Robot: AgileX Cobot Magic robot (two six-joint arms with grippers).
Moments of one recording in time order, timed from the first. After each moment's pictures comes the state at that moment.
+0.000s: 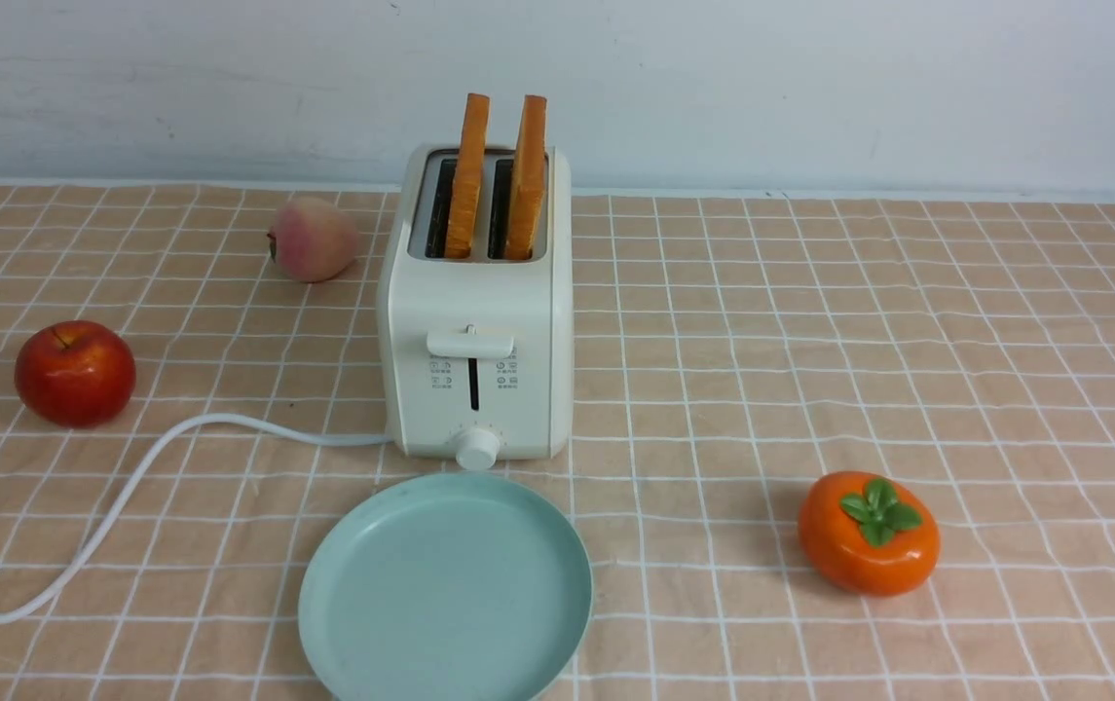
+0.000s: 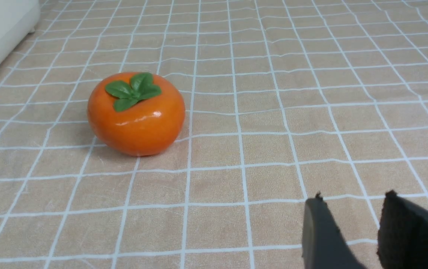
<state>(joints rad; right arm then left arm) 0.06 -0.01 0.02 -0.09 0.38 0.15 -0.10 -0.01 0.03 0.01 0.30 -0.30</state>
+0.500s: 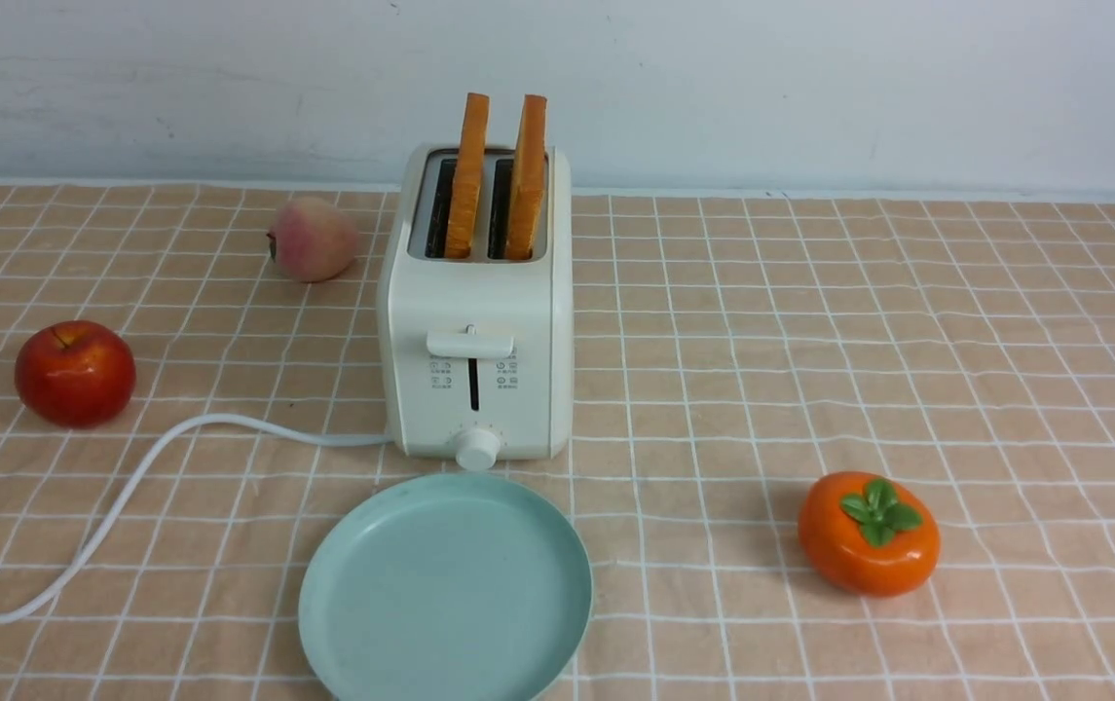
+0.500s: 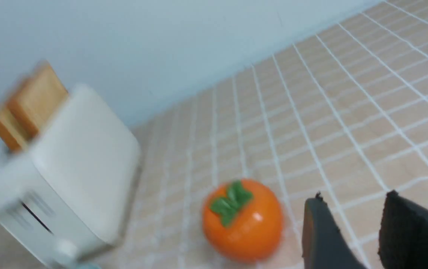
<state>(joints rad) 0.06 -0.01 0.03 0.23 0.10 0.34 -0.10 -0.01 0.03 -0.47 -0.23 -0.31</state>
